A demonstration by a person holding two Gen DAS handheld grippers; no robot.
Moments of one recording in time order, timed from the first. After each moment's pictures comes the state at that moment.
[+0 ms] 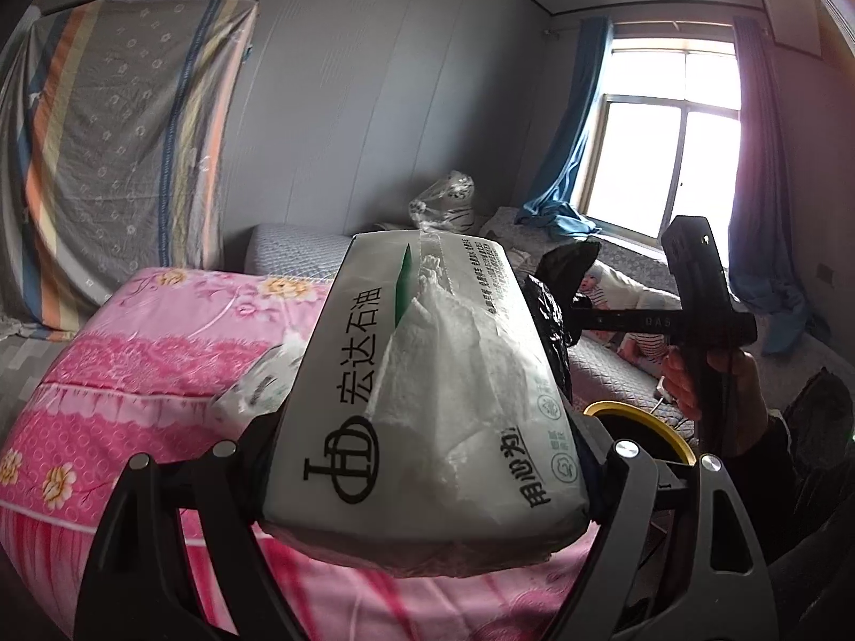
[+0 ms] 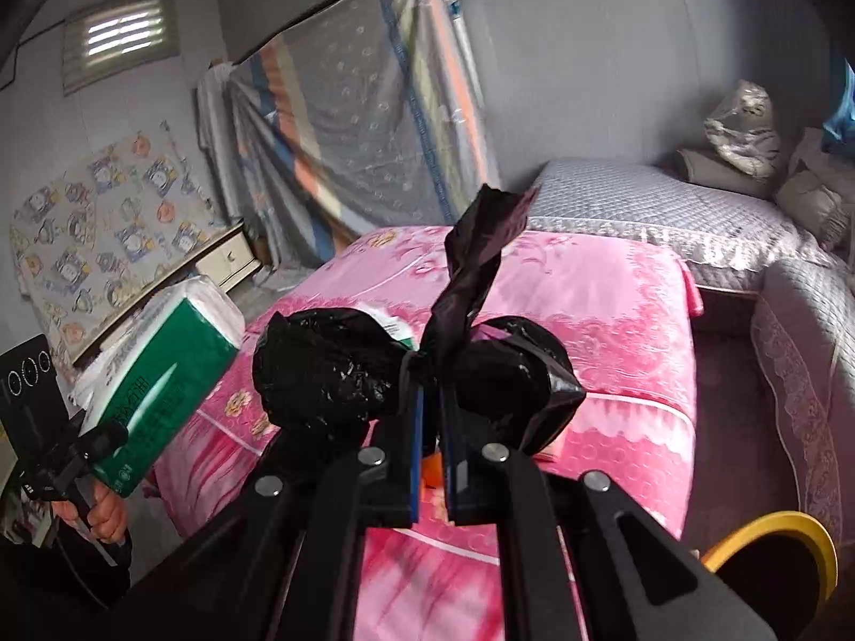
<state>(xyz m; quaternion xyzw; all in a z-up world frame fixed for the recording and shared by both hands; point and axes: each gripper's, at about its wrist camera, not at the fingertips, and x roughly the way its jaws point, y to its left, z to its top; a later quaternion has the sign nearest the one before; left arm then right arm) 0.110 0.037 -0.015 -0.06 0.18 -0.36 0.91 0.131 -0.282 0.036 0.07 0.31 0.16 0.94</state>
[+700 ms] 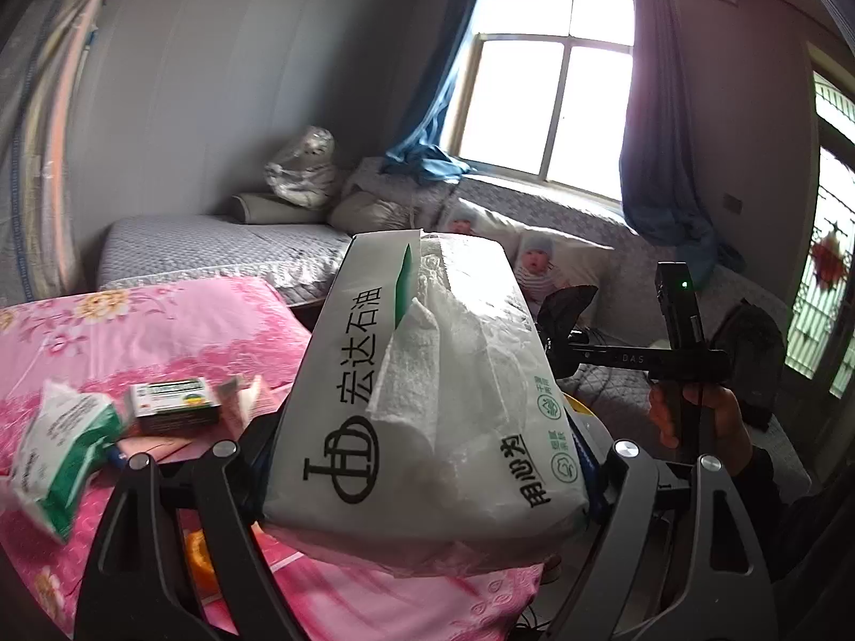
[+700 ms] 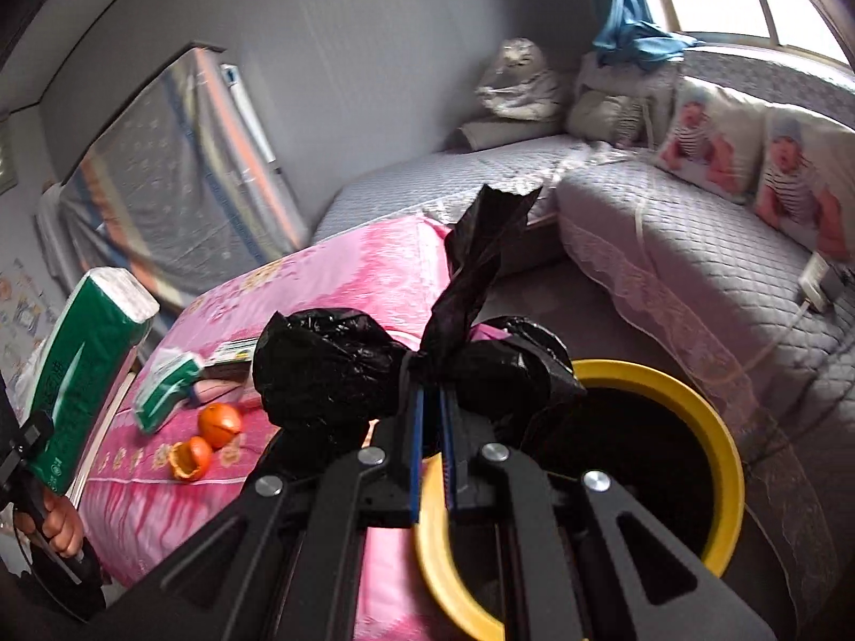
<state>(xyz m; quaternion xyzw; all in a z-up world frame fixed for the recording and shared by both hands) 0.115 -0.145 -0.006 0.01 0.20 -0.53 0.82 0.018 -0.459 -0.023 0.19 0.29 -0.09 0.93</state>
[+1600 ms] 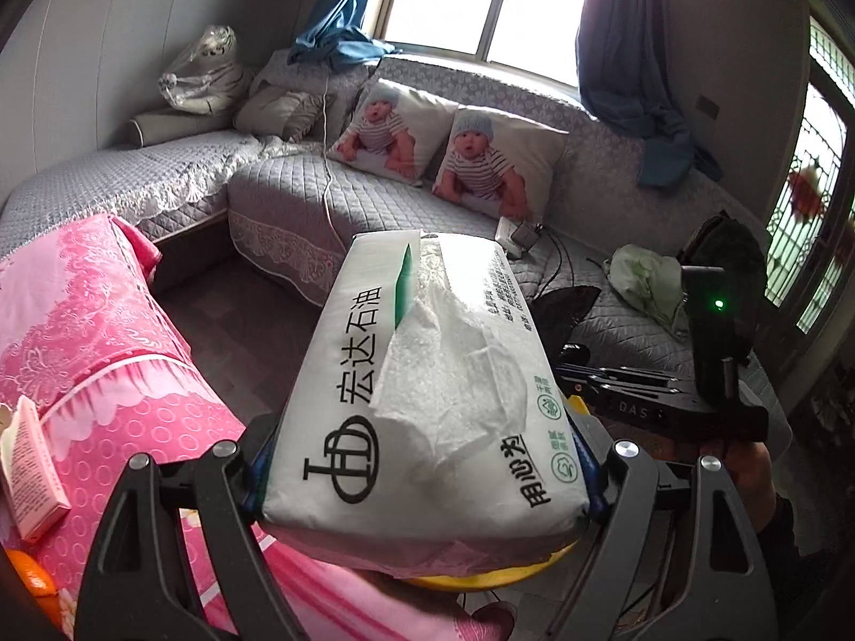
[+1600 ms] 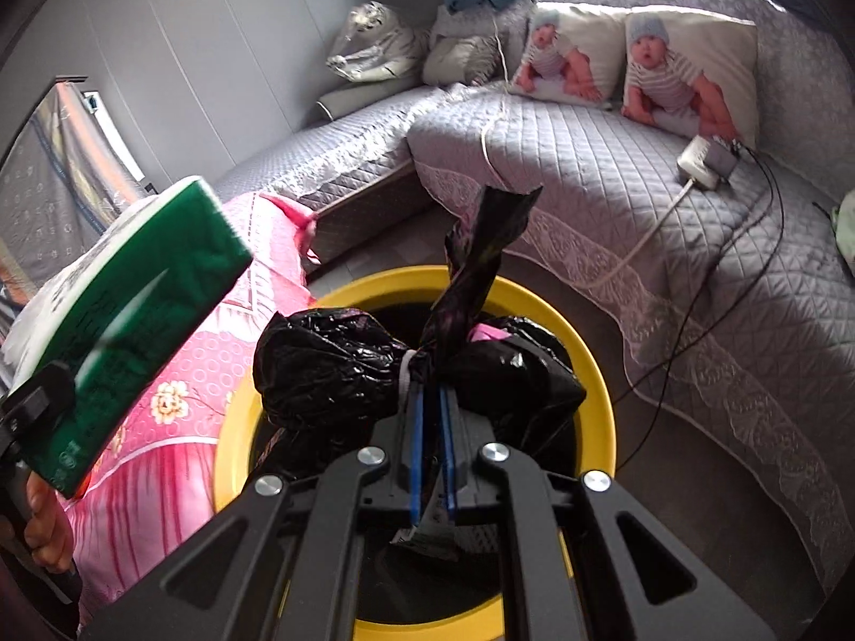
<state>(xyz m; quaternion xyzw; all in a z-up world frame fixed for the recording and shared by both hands) 0.126 -0.382 -0.077 0.10 0.32 -0.59 0.74 -0.035 -0.562 -0.124 0.26 0.34 -0.22 0.87</state>
